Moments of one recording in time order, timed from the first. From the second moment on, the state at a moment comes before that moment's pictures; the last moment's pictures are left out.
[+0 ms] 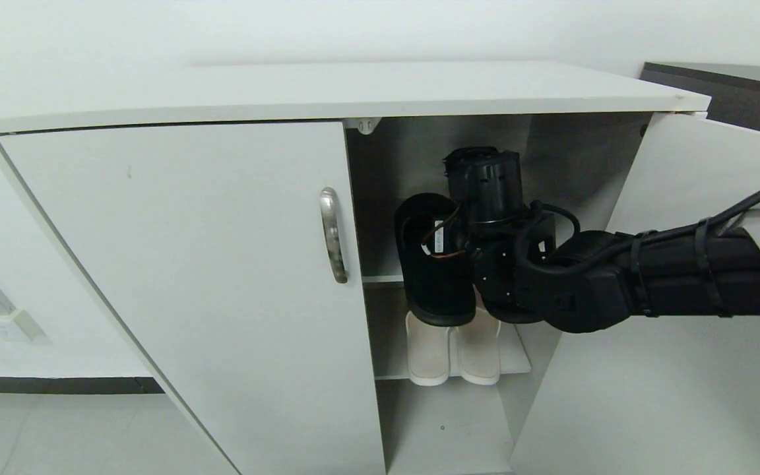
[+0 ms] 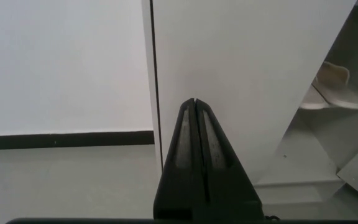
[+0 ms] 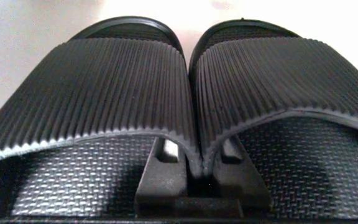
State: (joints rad) left arm 0.00 0.00 0.00 0.00 0.02 -0.01; right arm 0.78 2.06 -1.56 -0.31 -0.73 0.15
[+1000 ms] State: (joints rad) left arm 0.00 0.00 0.00 0.00 0.02 -0.01; right arm 0.70 2.22 -1.88 -0.14 -0.69 0.16
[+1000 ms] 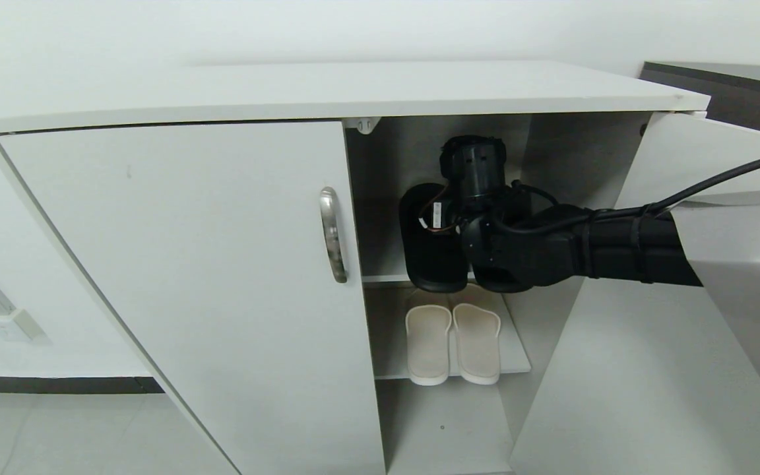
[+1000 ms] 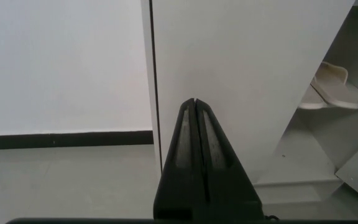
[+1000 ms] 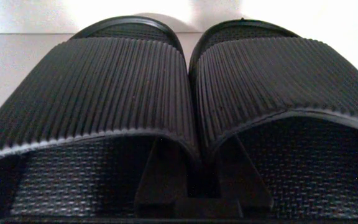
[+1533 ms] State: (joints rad) left arm 0.00 0.00 0.00 0.00 0.02 -0.01; right arm 0.70 2.23 -1.87 -0.14 -0.69 0.17
